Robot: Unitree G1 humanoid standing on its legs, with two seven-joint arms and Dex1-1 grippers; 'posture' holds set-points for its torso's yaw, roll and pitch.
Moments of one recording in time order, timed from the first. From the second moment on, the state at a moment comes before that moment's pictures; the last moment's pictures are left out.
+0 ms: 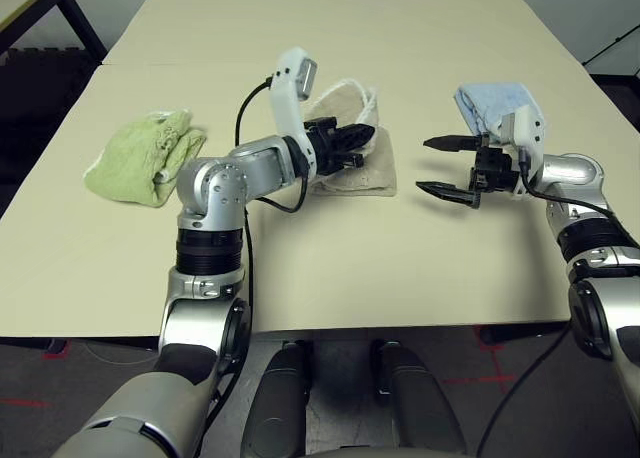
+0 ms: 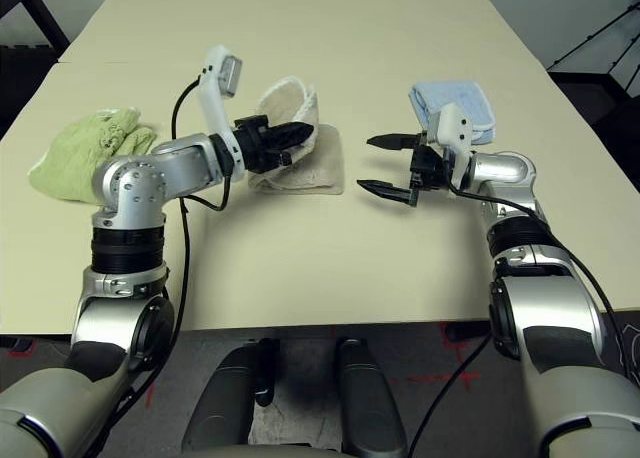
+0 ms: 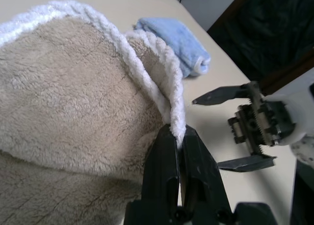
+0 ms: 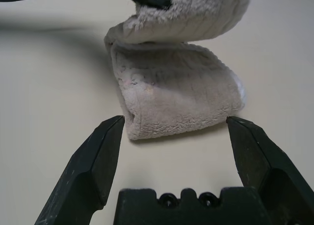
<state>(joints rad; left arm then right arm) -0.88 0.18 0.05 0.09 -0.66 1.08 -0.29 -0.93 -0.54 -0.05 1.07 0.20 -0.47 1.40</state>
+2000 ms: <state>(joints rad) -0.72 0.58 -0.09 0.29 -0.32 0.39 -0.94 -0.94 -0.57 -0.10 1.11 0.21 -0.29 1.51</state>
